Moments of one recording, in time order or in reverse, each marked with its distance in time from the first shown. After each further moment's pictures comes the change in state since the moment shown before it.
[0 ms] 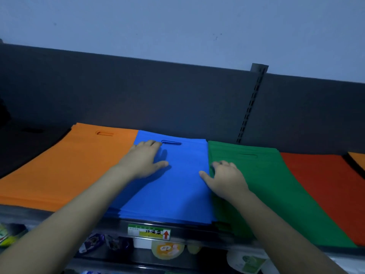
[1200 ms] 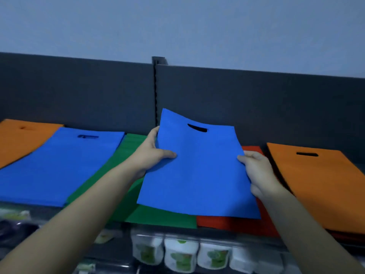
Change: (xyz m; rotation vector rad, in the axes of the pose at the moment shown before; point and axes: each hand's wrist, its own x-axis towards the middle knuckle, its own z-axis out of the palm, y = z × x) left_hand 0.047 0.340 0.042 -1.343 0.072 -0.189; right_hand -0.031 0.356 -0.076 1.355 0.147 0.349
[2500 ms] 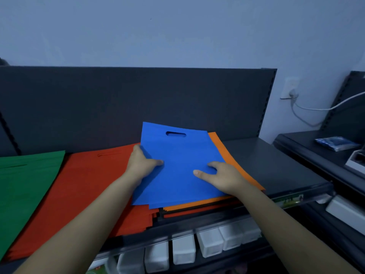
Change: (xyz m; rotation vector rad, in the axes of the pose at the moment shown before) left_hand 0.052 -0.019 0.331 0.371 0.080 -0.013; right_hand 0.038 0.050 -0.293 -0.865 -0.076 -0.079
